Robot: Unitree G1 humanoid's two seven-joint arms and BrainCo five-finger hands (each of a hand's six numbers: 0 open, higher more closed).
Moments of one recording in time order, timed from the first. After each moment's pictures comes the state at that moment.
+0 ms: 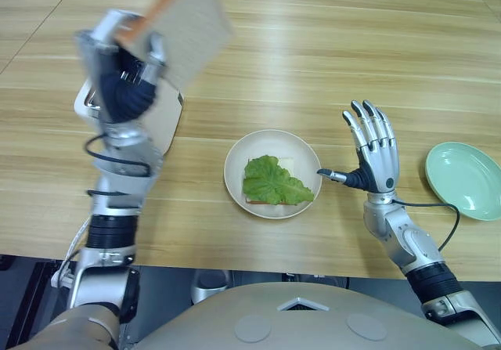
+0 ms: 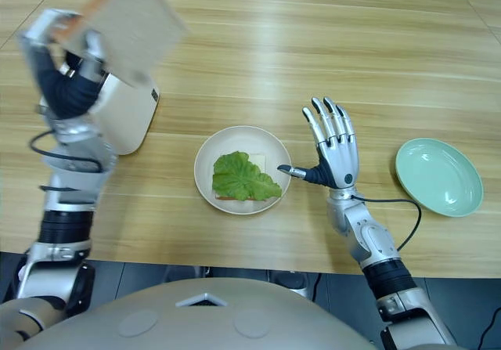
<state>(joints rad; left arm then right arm) -0.22 0.39 -0.07 -0.07 0.46 -0.60 0.55 0.08 -0.51 0.26 0.11 -1.01 -0.28 -0.92</state>
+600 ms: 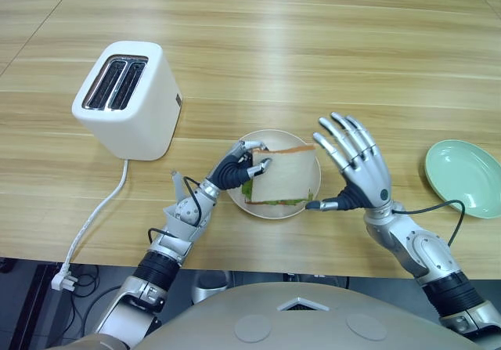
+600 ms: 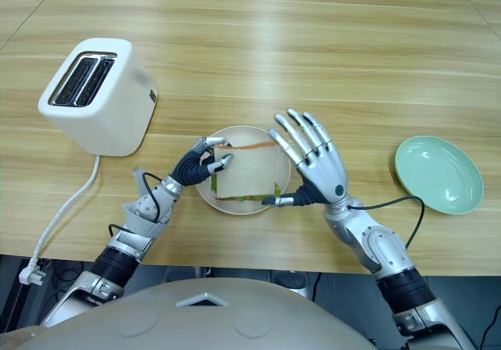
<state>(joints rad) -0.01 0.29 -0.37 0.24 0.15 -0.63 -0.12 0.15 -0.61 0.34 -0.10 -1.15 -0.43 -0.86</state>
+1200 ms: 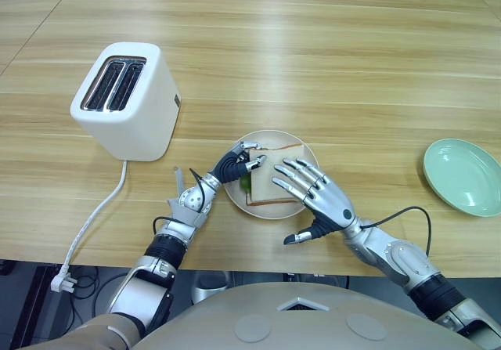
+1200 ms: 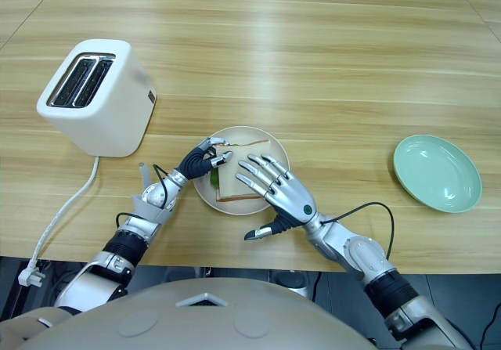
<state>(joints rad) -0.19 0.22 -0.29 0.62 0.17 -0.68 -0.15 0.09 -0.59 0.55 0.12 -1.18 -0.50 -0.70</state>
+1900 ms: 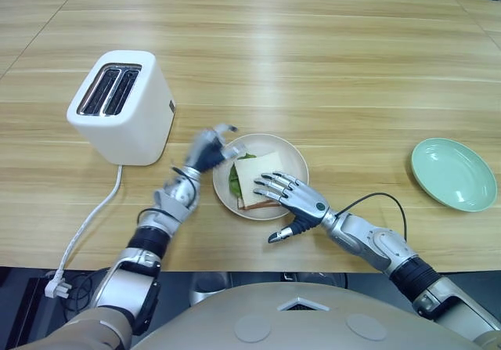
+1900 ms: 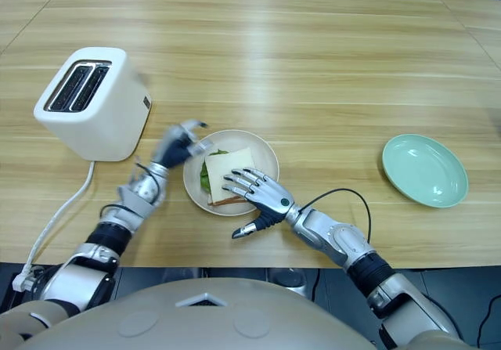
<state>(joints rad) -0.22 0.37 -0.05 0.41 0.61 -0.54 0.53 -0.01 -0.53 0.63 0.22 -1.05 -0.52 -0.35</state>
